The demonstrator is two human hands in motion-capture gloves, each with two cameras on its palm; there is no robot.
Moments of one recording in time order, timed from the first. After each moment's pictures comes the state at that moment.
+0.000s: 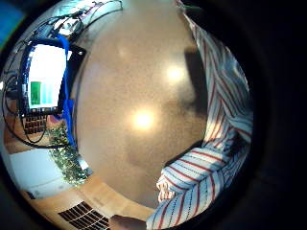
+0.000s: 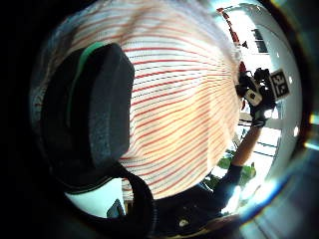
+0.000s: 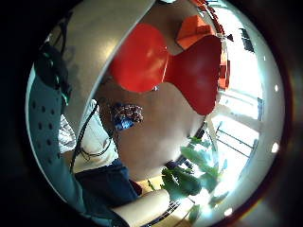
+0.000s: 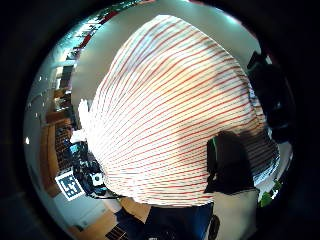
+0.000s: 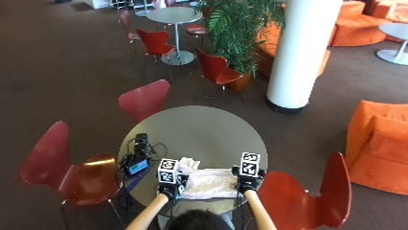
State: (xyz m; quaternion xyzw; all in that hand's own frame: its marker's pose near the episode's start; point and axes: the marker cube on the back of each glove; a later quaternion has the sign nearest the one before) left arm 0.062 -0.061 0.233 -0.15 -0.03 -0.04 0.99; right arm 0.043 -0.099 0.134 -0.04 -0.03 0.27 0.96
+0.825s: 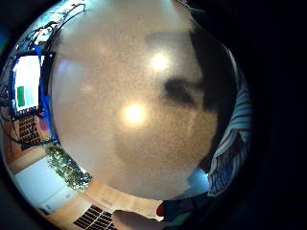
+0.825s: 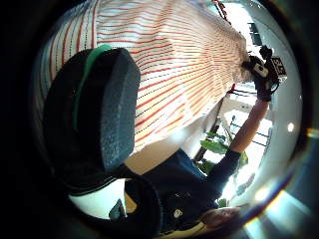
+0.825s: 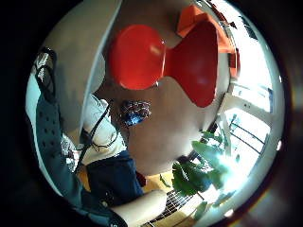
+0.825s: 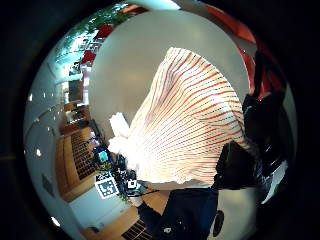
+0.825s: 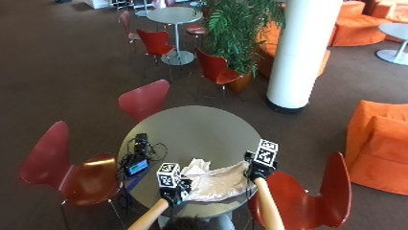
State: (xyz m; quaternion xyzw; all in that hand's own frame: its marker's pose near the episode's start) left arm 0.090 -0.023 0.220 -0.22 0.06 0.00 0.97; right arm 0.105 -0.105 0.093 -0.14 -0.15 0.32 0.92
